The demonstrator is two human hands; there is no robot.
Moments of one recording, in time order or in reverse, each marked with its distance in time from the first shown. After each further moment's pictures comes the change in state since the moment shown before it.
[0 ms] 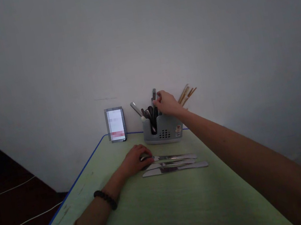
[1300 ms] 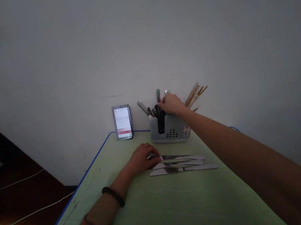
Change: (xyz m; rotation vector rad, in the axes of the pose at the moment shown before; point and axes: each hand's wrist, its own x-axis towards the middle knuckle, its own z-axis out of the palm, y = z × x) left_hand 0.000 0.002 -0.003 0.007 -0.002 0.000; right_hand 0.013 -0.008 0.017 -0.190 -0.112 0.100
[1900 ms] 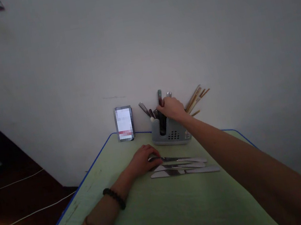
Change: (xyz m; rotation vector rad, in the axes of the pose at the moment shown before) left_hand 0.000 0.004 -0.001 -0.009 0.011 -0.010; right_hand -0.004 -0.001 0.009 -0.103 0.095 -0.061
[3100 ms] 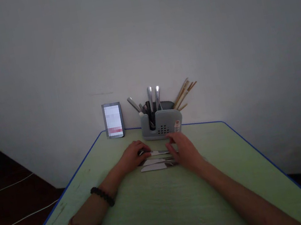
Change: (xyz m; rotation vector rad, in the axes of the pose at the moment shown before) left_hand 0.001 -0.005 0.003 -0.002 -0.017 0.002; right_hand -0.161 0.069 0.050 0.327 0.095 -0.324
